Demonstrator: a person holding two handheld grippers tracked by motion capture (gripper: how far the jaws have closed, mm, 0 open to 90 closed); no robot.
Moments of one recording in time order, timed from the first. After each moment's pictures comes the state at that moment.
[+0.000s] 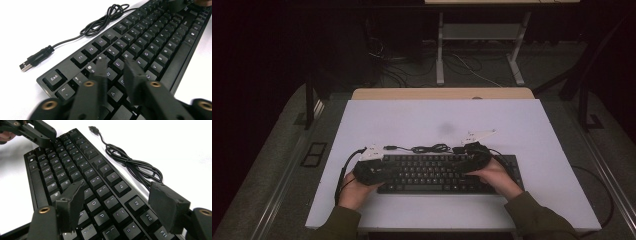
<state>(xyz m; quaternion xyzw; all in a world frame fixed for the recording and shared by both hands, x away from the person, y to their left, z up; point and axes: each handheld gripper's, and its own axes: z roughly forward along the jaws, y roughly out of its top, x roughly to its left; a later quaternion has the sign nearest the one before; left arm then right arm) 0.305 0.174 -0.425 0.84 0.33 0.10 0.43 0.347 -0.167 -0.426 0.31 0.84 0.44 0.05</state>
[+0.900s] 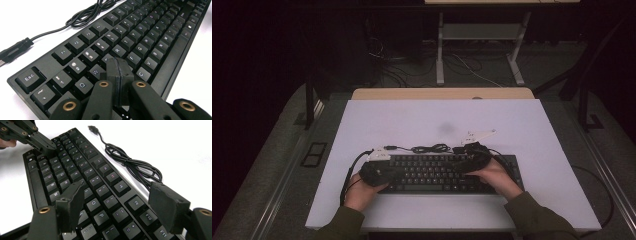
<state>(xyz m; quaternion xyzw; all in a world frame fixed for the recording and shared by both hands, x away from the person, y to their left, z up) 0.307 0.161 -0.434 0.85 0.33 0.06 0.41 0.347 -0.167 -0.426 0.31 0.84 0.44 0.05</state>
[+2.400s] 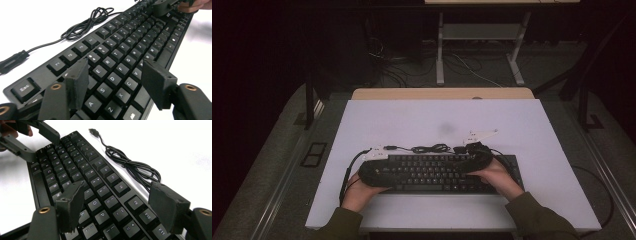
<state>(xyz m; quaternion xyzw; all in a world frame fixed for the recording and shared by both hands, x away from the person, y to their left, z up) 0.302 0.160 -0.425 0.83 0.32 0.06 0.45 0.345 -0.170 -0.423 0.31 0.84 0.45 0.05</state>
